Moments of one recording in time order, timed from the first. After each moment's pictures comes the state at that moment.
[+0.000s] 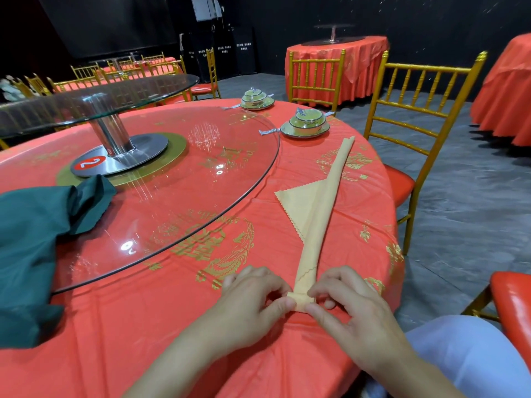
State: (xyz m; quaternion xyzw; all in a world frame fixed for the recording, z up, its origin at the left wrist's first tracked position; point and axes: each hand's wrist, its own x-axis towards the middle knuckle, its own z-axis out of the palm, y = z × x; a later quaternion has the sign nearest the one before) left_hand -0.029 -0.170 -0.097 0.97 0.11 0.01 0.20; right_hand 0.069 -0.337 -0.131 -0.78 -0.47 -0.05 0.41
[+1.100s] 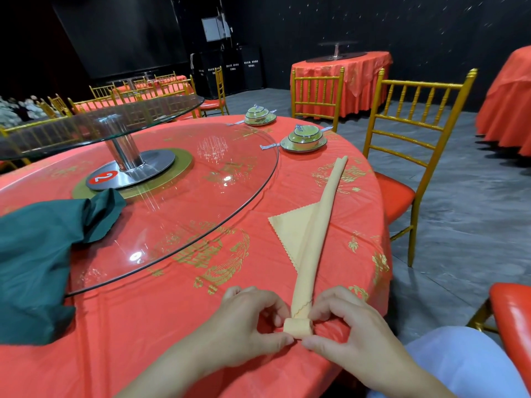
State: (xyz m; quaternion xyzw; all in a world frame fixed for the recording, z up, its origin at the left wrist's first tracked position) left_hand -0.041 -0.187 -0.086 0.96 0.06 0.01 0.26; right_hand 0.076 -0.366 -0.127 -0.75 -0.47 0.11 0.45
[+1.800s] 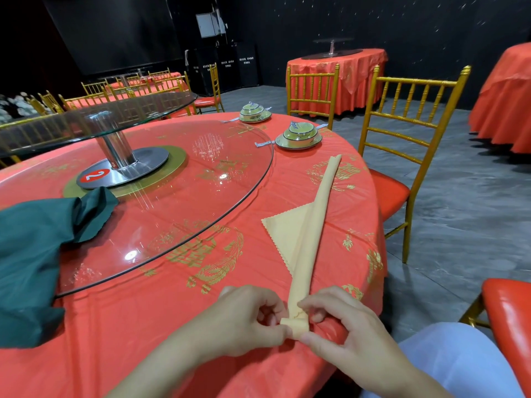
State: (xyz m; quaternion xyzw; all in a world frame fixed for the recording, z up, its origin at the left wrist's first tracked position) left_hand -0.032 -0.194 -0.070 0.94 0.11 -0.07 0.31; right_hand 0.073 -0.368 -0.130 -0.73 -0.49 0.09 0.46
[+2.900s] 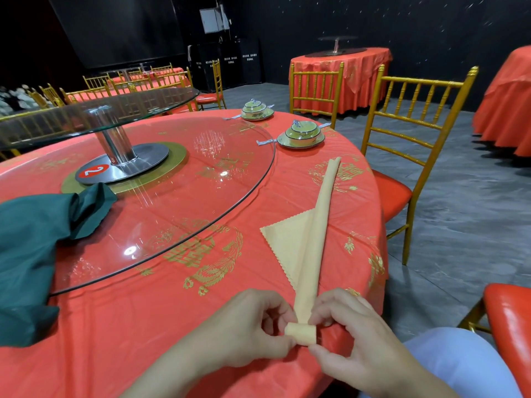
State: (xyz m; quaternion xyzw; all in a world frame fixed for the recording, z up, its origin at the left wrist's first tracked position) left_hand -0.029 -0.202 -0.074 0.90 0.09 -0.03 0.42; right_hand 0.082 -0.373 -0.129 -0.75 -0.52 0.05 0.41
